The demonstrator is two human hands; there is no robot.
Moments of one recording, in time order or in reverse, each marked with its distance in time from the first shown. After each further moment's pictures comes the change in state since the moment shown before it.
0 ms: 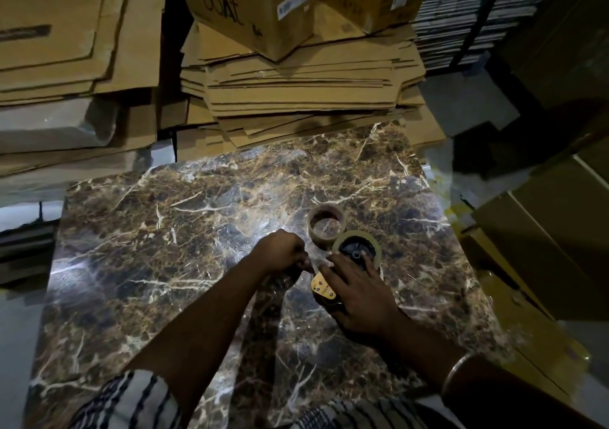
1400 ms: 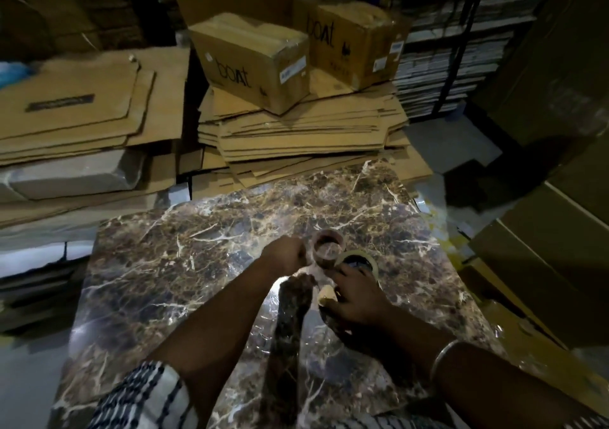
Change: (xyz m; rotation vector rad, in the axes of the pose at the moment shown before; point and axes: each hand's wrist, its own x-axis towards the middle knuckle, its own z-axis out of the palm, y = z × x) left_hand -0.038 0.036 -0.066 -0.113 0.055 -0.123; right_hand 0.018 -0.018 -0.057 0.359 -0.074 0.184
